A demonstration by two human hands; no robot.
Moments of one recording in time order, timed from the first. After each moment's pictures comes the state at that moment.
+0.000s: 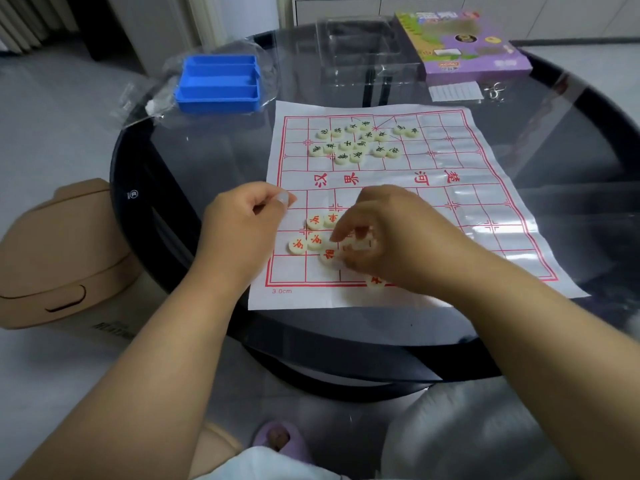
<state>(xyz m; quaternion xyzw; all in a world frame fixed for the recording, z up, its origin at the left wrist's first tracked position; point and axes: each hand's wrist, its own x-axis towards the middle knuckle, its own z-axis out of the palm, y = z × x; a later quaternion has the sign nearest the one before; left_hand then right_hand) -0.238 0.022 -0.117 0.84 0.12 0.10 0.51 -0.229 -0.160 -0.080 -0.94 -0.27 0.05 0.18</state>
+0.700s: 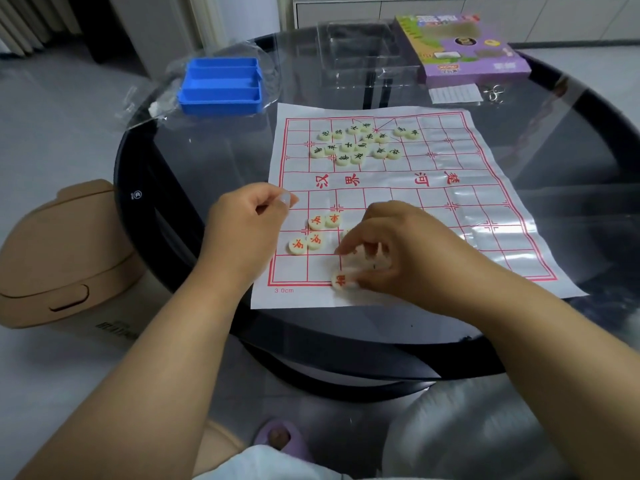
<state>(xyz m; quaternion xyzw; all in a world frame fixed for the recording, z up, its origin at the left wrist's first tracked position) -0.239 0.021 -0.115 0.85 0.12 0.10 0.50 -0.240 -0.172 -0.084 -0.93 -0.31 0.04 0.20</state>
